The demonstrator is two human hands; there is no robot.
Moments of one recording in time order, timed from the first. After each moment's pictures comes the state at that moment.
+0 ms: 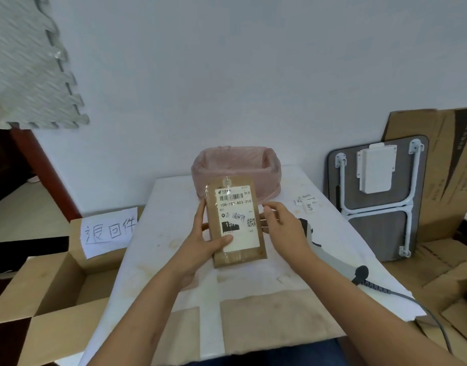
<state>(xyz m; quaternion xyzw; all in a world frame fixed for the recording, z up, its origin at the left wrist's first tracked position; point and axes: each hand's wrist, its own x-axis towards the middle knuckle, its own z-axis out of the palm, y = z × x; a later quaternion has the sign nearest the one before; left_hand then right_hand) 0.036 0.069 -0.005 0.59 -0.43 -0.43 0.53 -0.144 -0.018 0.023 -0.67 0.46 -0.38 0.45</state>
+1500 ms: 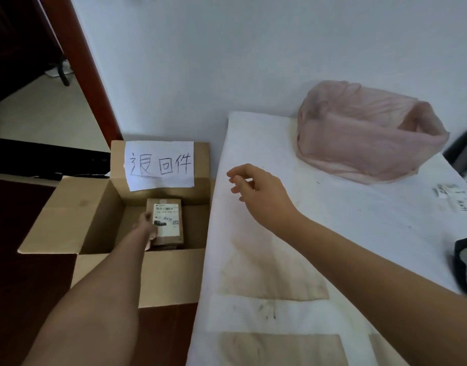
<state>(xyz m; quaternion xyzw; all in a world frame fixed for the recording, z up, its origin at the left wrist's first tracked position) 0.426 0.097 -0.313 0.86 -0.05 -0.34 0.39 0.148 0.005 -0.037 -0.82 0.37 -0.19 0.40</state>
